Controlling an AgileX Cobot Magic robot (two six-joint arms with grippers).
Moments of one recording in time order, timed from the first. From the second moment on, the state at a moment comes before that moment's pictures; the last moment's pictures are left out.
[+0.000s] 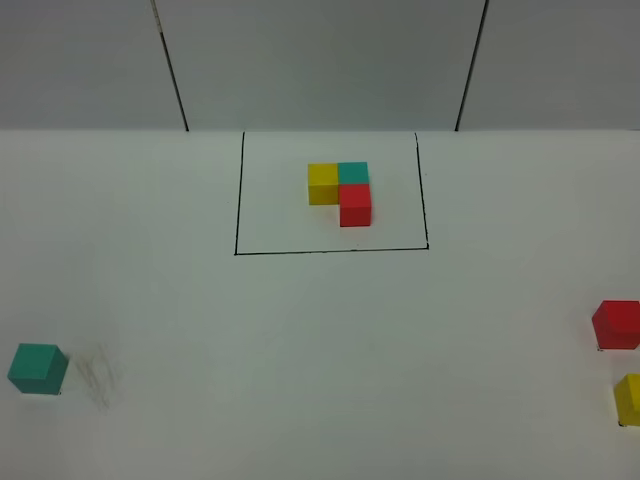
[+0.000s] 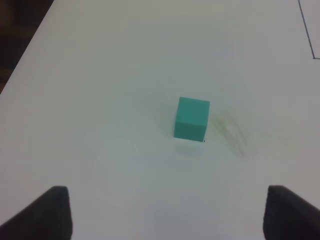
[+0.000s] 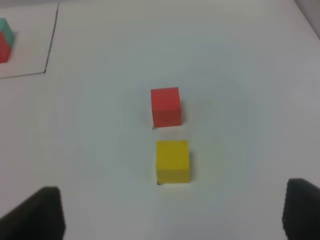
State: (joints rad) left arm 0.05 -0.01 -0.51 0.09 1.07 -0.09; right arm 0.09 -0.01 -0.49 0.02 1.06 0.08
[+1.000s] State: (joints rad) left arm 0.05 -0.01 -0.51 0.09 1.07 -0.09; right arm 0.09 -0.01 -0.49 0.02 1.06 0.08
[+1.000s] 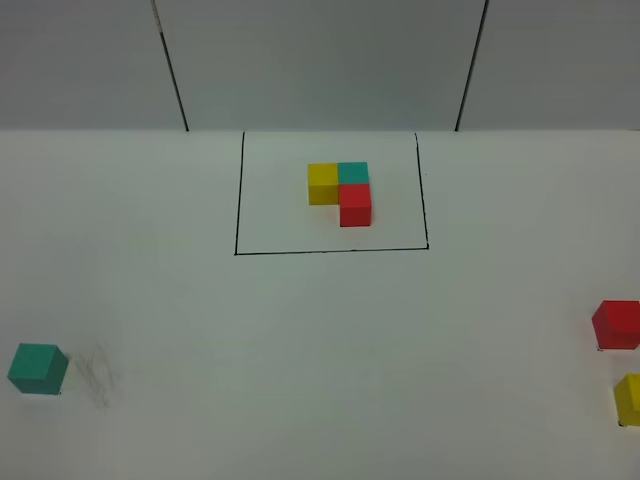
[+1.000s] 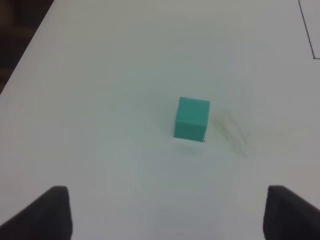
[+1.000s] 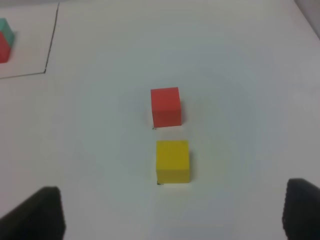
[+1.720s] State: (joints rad) left arm 0.05 0.00 -0.51 0.09 1.07 -0.09; right arm 0.09 -0.01 -0.49 0.02 1.06 0.08
